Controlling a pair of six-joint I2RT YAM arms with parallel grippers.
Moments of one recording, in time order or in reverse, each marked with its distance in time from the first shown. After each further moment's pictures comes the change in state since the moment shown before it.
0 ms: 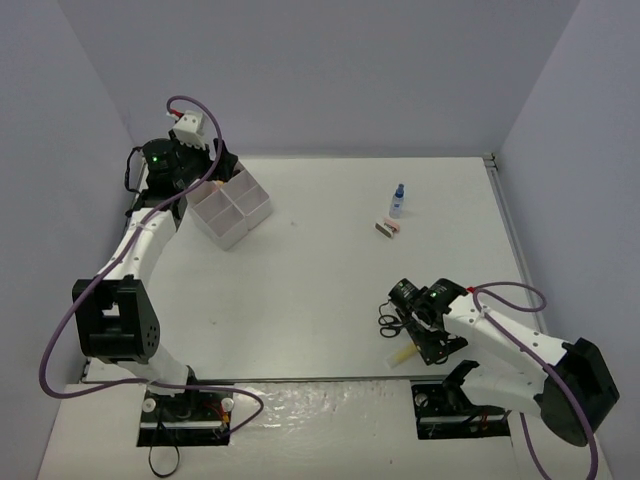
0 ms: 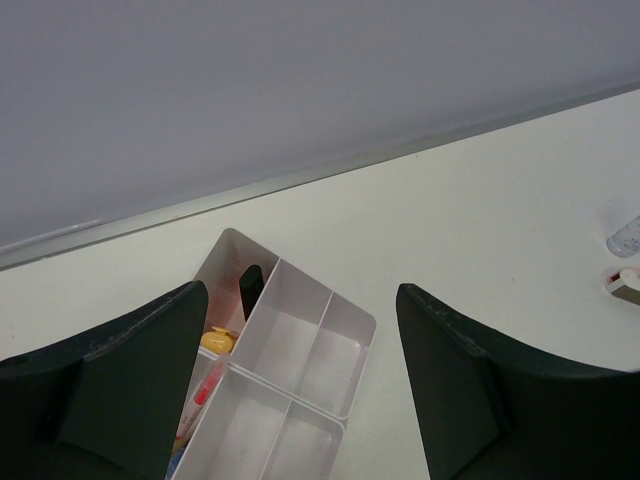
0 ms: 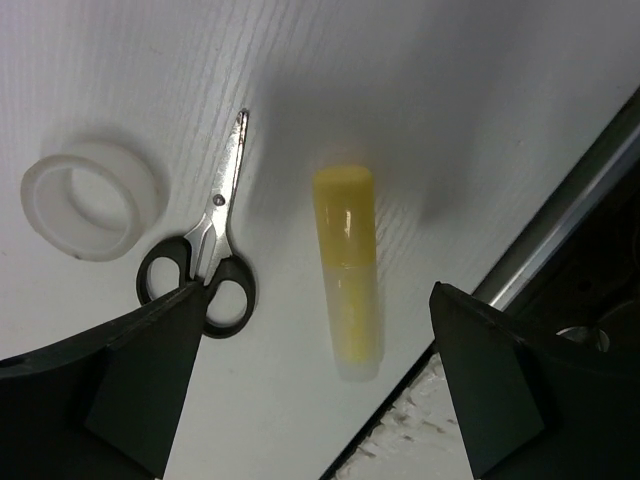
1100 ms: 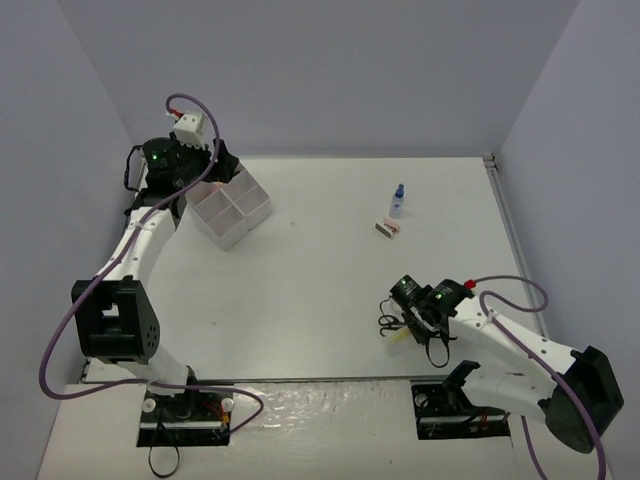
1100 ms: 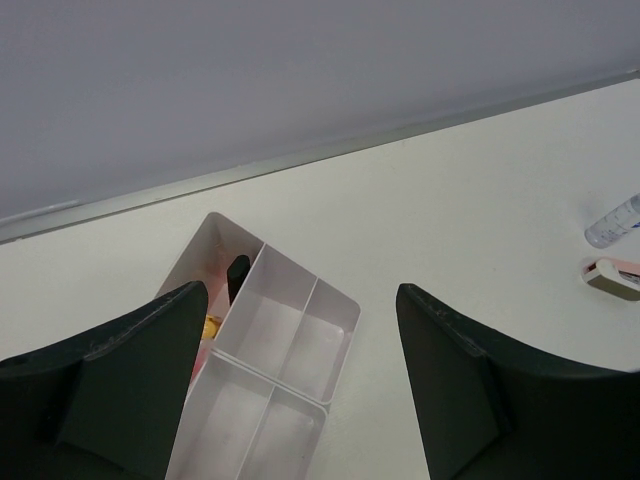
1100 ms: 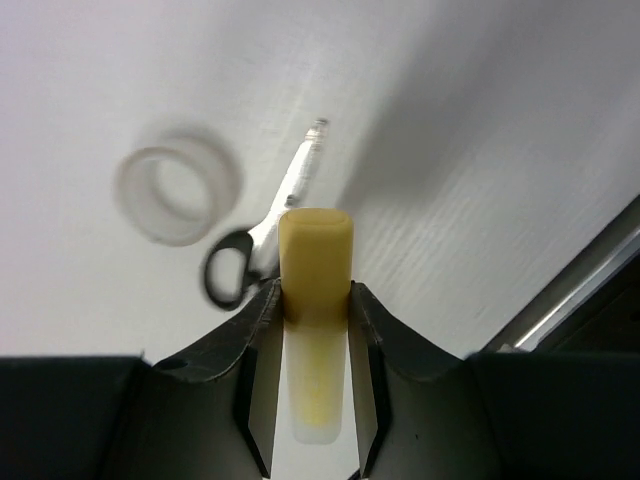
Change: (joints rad) left arm 0.000 -0.001 0.025 -0.067 0.018 -0.029; right arm 0.001 -0.044 0.077 0.025 0.098 -0.061
